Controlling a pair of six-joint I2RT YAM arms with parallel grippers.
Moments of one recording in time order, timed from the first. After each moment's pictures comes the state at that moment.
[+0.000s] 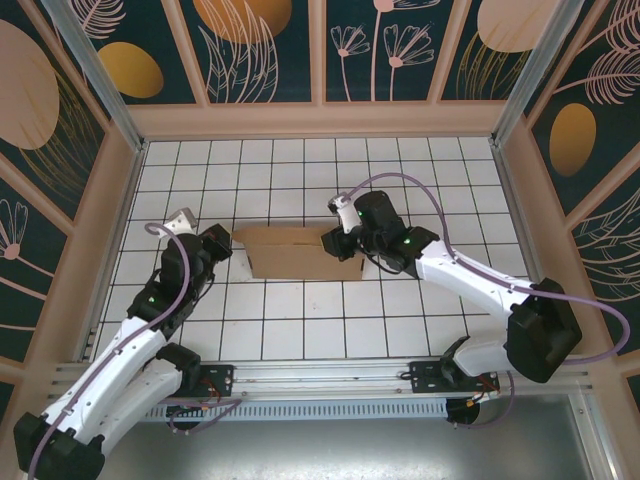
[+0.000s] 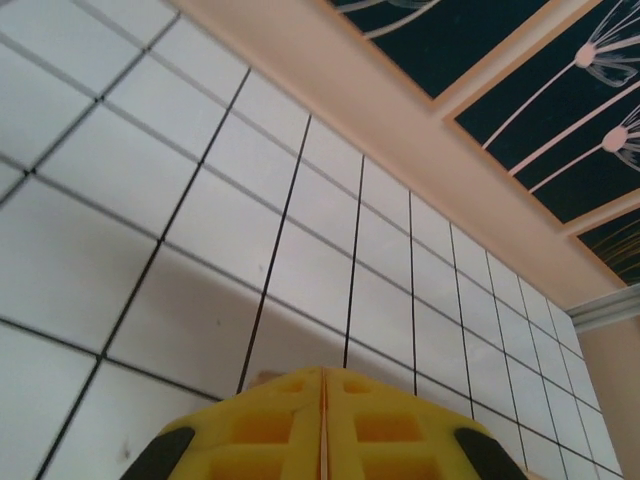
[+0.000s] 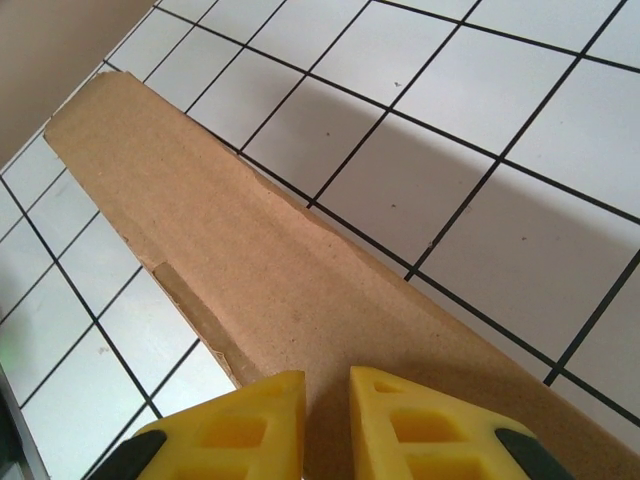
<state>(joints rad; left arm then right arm) -0.45 0.71 0.56 -0.21 -0.27 -0.84 0.74 1.35 0.94 -0.25 -0.25 0.20</state>
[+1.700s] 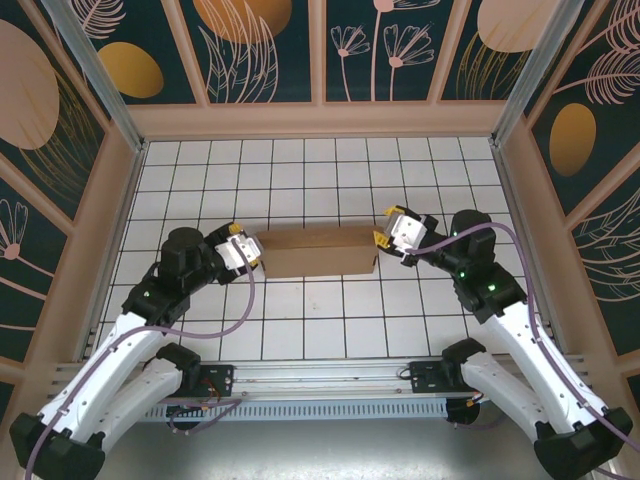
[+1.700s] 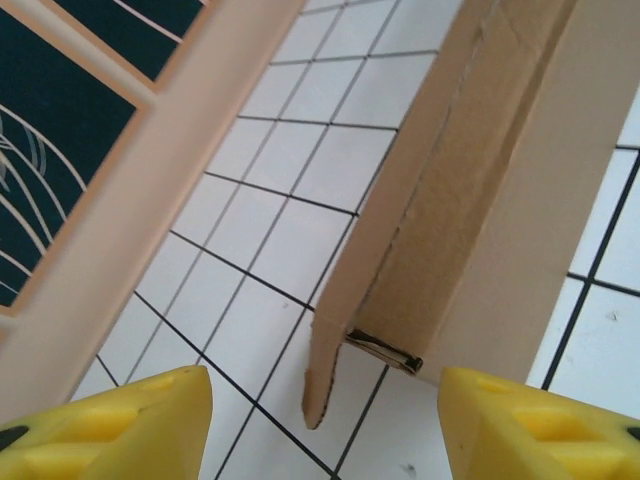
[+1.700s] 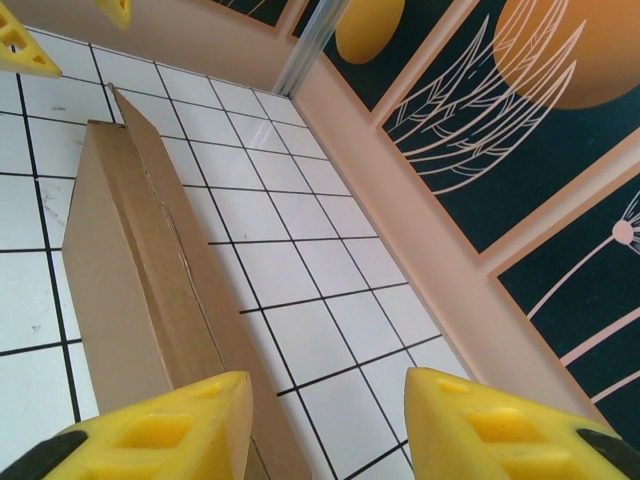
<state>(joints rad) -0.45 0.75 0.64 -0.38 0.16 0.73 0.43 0.74 0.75 -0.26 -0.46 -0.72</state>
